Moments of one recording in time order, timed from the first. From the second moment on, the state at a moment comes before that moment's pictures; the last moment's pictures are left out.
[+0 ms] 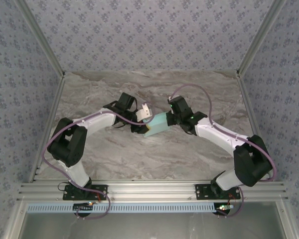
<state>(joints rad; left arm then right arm) -0.56 1.74 1.12 -0.39 0.60 0.62 0.61 1.46 0.98 -0.33 0.20 0.25</state>
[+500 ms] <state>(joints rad) -0.56 1.74 1.12 -0.38 0.58 0.61 0.66 1.43 0.91 -0.26 0.30 0.24</state>
